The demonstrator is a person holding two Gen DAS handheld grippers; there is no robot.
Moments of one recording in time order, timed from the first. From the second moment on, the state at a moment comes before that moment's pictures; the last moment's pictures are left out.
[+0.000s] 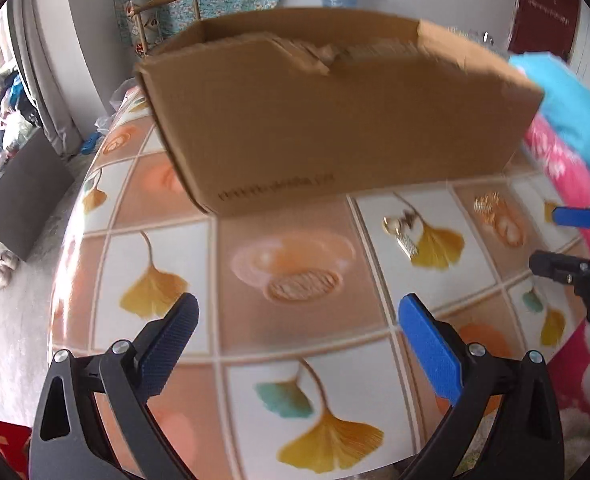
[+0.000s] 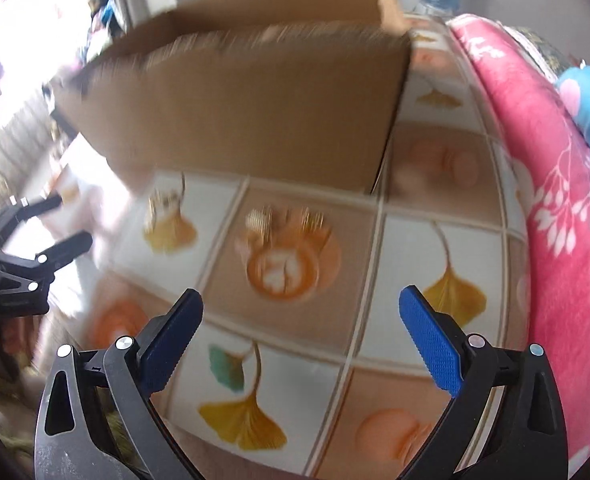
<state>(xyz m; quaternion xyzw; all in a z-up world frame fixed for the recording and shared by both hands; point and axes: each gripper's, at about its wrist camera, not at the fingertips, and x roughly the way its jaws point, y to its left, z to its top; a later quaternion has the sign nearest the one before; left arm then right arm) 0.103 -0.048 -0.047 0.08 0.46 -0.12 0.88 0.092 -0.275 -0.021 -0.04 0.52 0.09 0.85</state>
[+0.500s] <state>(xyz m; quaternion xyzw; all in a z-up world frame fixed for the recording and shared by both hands) 0.100 -0.051 -0.063 0.07 0.47 -0.12 0.87 0.078 -0.271 -0.037 -0.05 0.52 0.09 0.85</state>
